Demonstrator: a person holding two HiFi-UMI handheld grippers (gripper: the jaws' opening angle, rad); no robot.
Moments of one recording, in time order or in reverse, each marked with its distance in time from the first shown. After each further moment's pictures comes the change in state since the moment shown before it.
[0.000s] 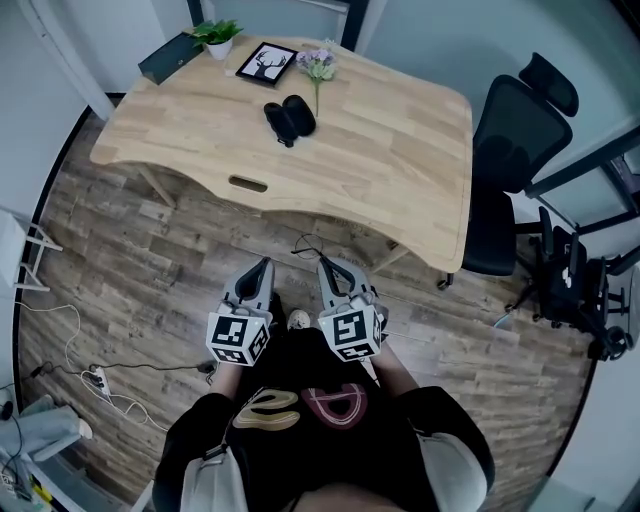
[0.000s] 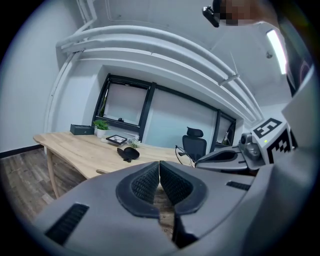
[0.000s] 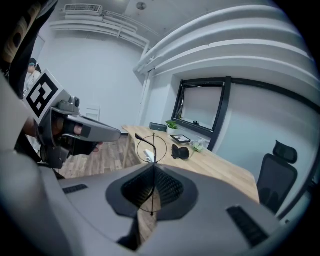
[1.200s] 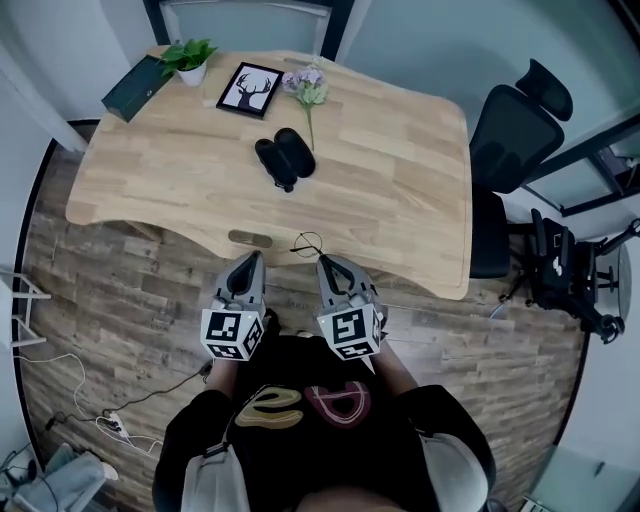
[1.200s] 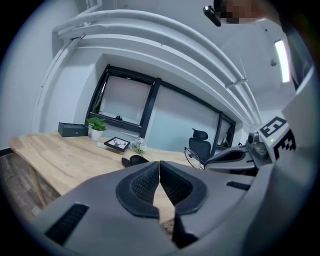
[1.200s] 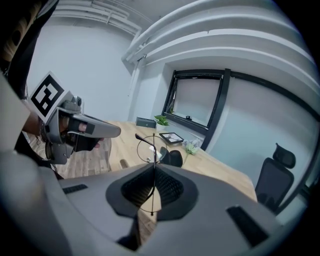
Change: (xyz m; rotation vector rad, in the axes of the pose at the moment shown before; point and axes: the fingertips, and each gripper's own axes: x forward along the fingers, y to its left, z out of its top) left arm 0.130 0.135 0.054 -0.016 0.021 -0.077; right arm 0.147 -0.061 0.057 0.027 0.087 -0.110
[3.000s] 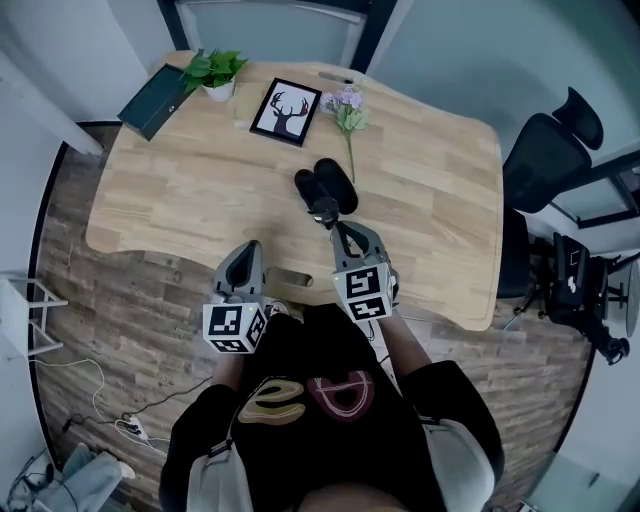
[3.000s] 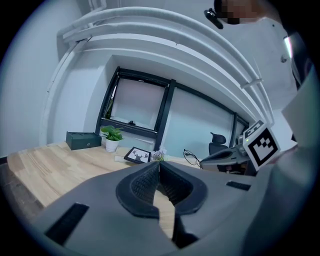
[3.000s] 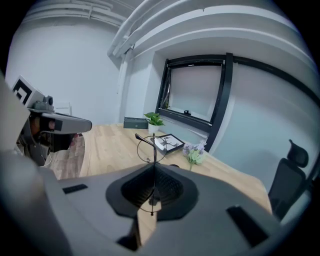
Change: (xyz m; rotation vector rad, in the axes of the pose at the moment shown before) left arm 0.062 0.140 0.073 -0.004 -0.030 0.105; right arm 0.169 -0.053 0.083 0.087 0.041 -0.004
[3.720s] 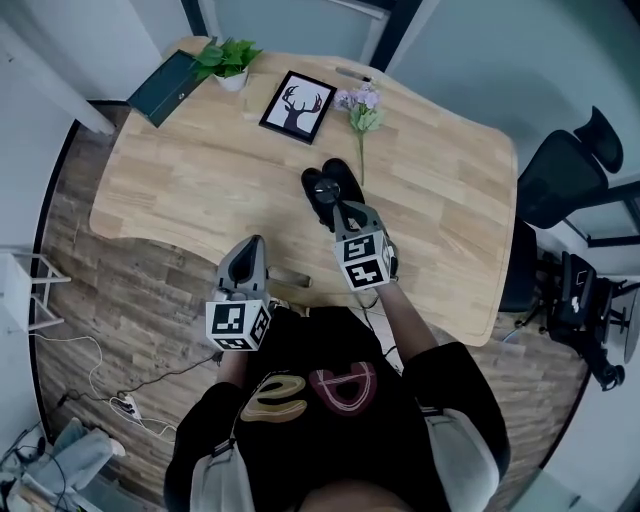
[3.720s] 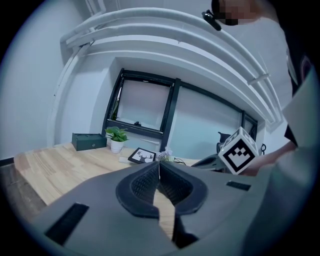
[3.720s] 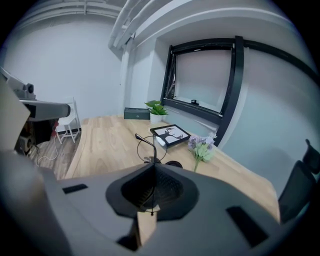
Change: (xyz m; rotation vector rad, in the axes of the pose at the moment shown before) left arm 0.017 -0.002 0.003 -0.006 -0.008 0.089; right arm 0.070 -0.028 -0.012 -0.028 0.102 0.095
